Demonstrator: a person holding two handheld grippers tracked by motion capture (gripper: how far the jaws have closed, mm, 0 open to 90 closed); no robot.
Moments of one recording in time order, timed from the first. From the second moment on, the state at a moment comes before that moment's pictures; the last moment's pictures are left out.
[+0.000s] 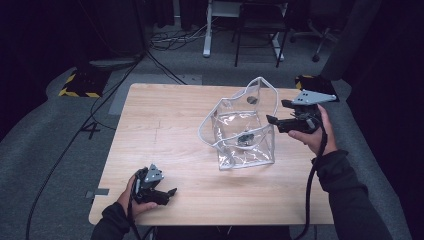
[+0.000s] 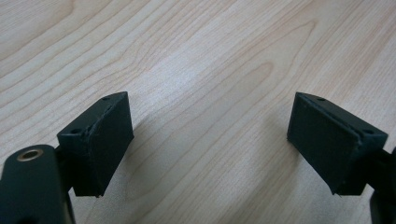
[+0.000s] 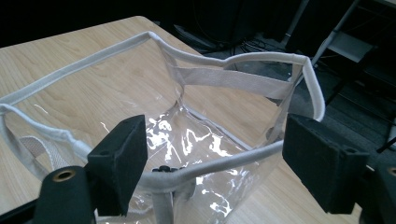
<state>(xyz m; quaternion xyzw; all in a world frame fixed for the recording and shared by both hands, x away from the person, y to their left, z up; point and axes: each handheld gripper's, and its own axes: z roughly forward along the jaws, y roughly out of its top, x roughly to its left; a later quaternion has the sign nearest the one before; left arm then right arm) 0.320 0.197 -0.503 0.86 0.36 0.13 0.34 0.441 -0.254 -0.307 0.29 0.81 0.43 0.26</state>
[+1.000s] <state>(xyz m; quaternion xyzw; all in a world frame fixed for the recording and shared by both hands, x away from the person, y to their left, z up) 0.321 0.197 -0.503 0.86 0.36 0.13 0.34 0.420 -0.283 -0.315 0.29 0.81 0.43 0.27</state>
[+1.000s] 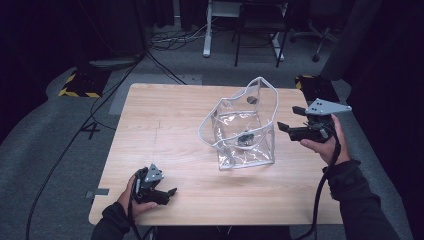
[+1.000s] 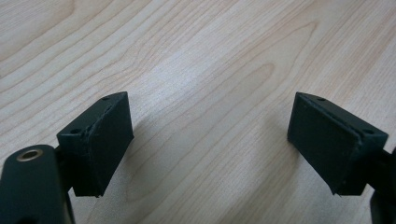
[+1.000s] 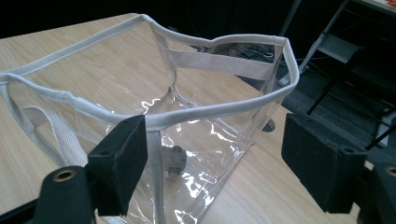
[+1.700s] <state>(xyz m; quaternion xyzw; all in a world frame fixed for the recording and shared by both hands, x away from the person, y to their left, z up) 0.321 0.197 -0.503 0.86 0.36 0.13 0.34 0.415 -0.292 -0.345 0.30 0.82 0.40 0.27</state>
